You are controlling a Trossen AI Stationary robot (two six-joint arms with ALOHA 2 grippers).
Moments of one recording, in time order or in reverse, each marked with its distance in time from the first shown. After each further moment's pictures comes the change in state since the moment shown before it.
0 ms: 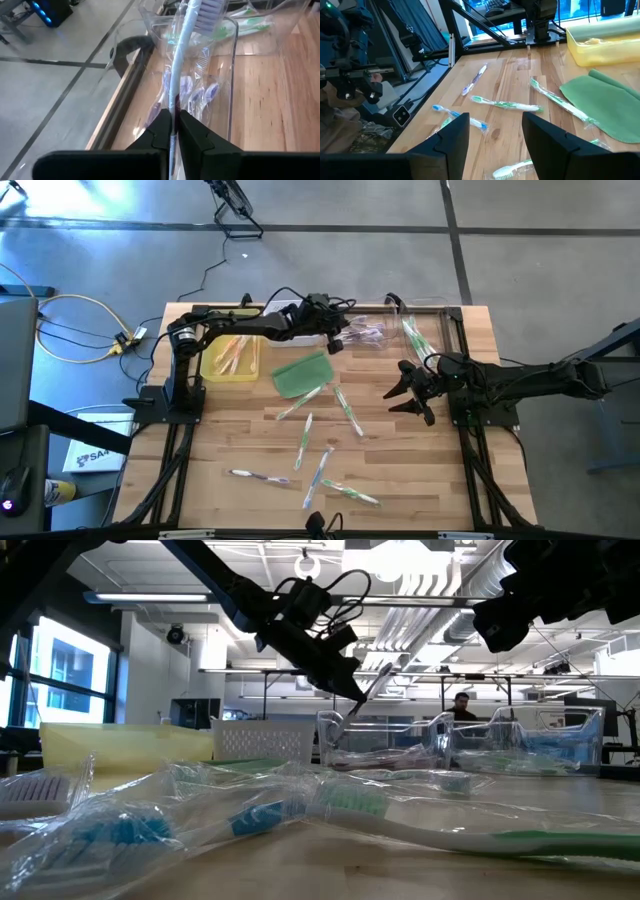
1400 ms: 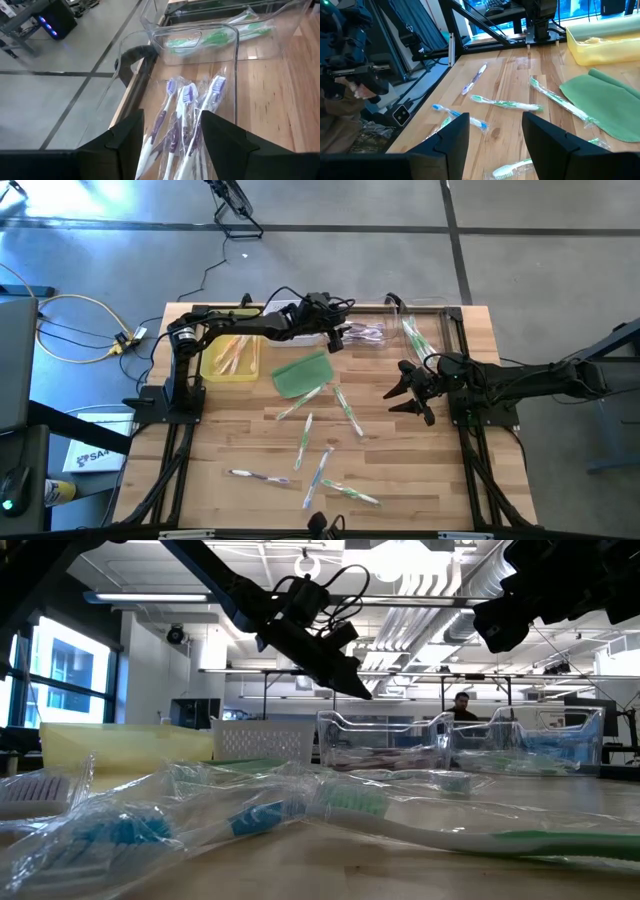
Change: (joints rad) left arm -0.001 0.000 0.000 0.036 0.001 0.056; right arm 0.000 0.000 0.000 -0.004 0.000 -0.001
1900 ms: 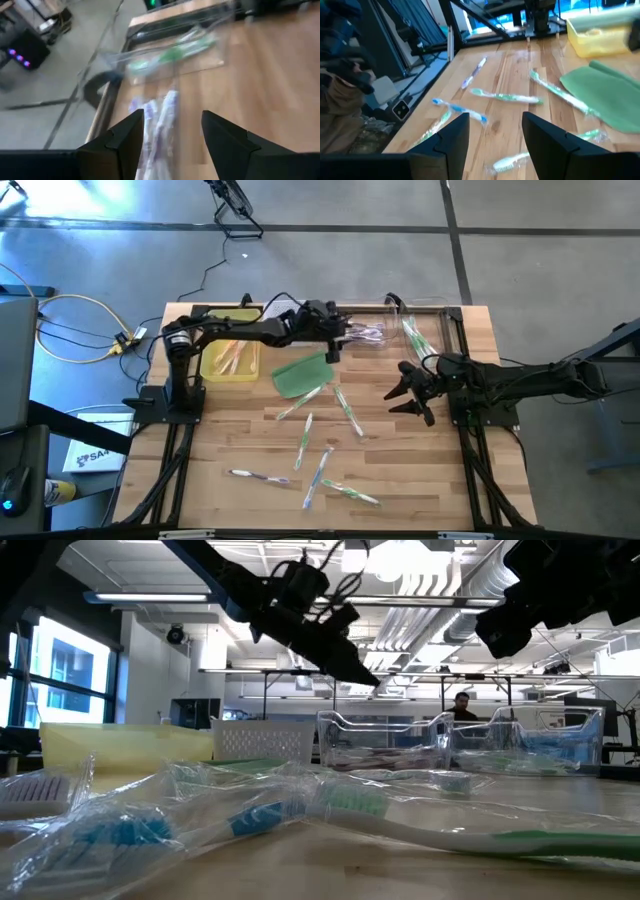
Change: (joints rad) left arm -0.063 -0.058 -0.056 0.018 0.103 0.089; right arm 0.000 0.000 0.000 -0.036 0.000 0.001
